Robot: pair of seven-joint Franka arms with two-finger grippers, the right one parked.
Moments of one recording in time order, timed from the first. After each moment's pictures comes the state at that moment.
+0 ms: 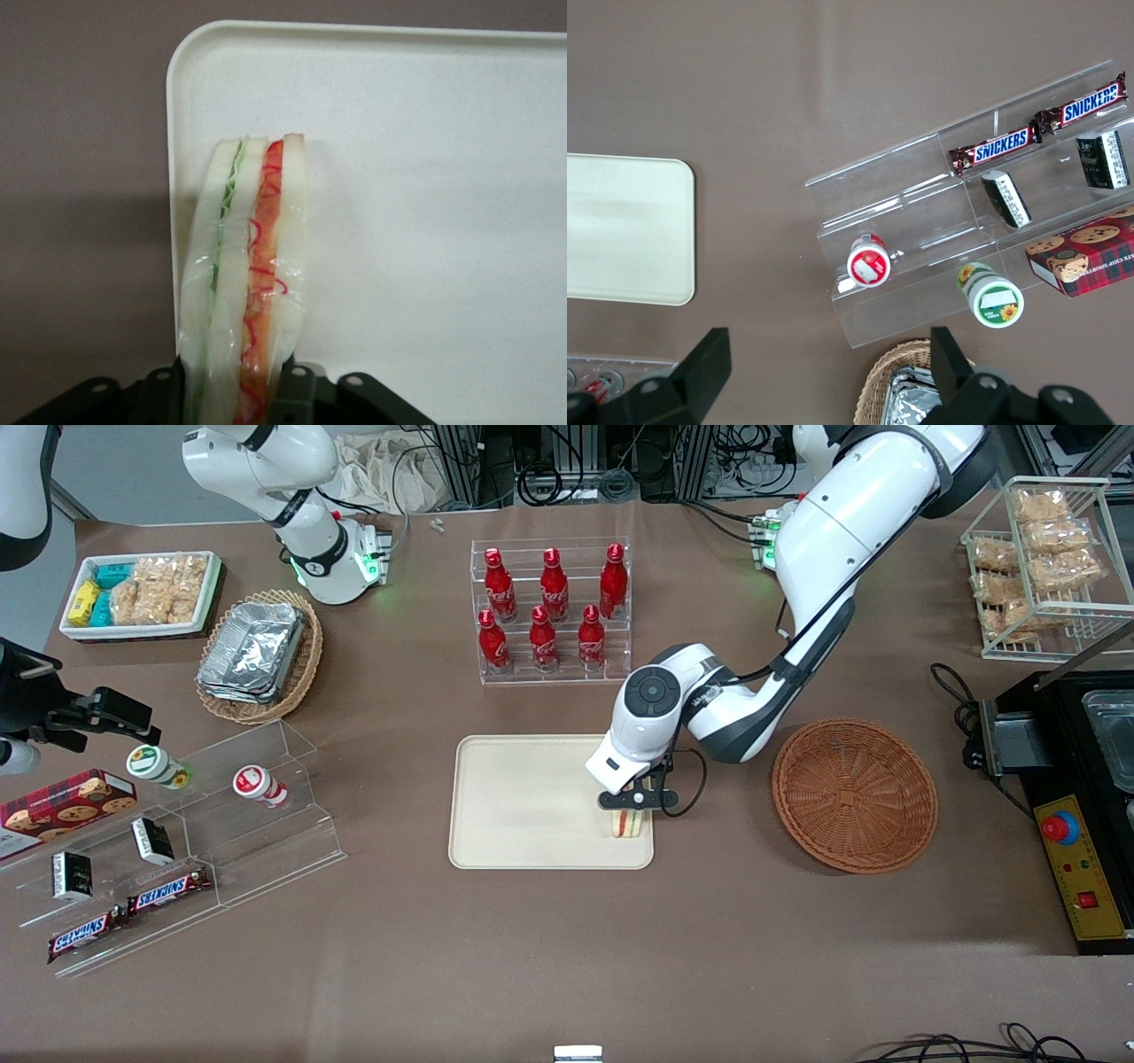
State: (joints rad) arm -0.20 0.70 -0.54 -1.70 0.44 2.33 -0.94
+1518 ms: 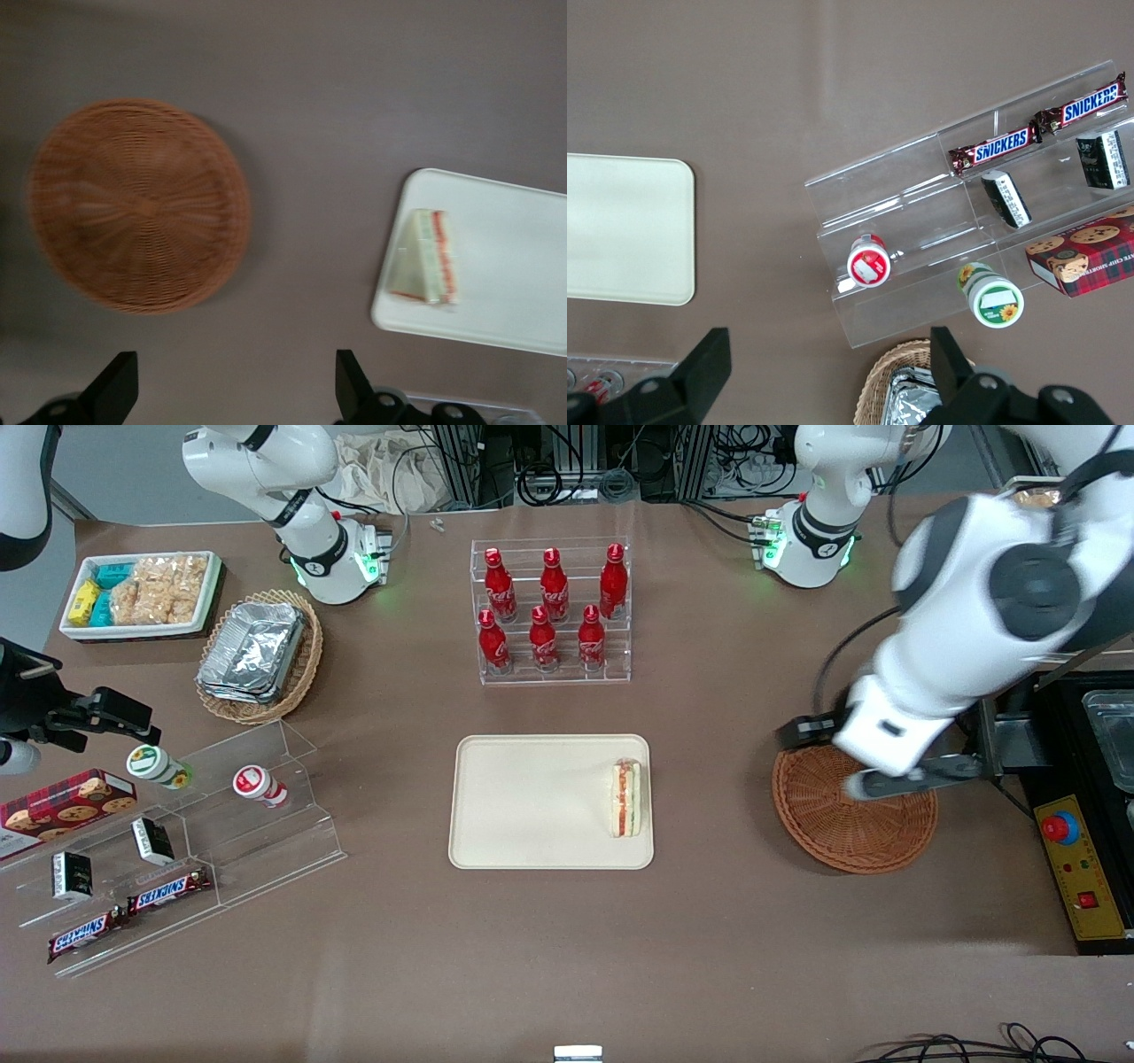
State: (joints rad) arm 0.14 0.20 -0.44 -1.52 0.05 1.67 -0.47
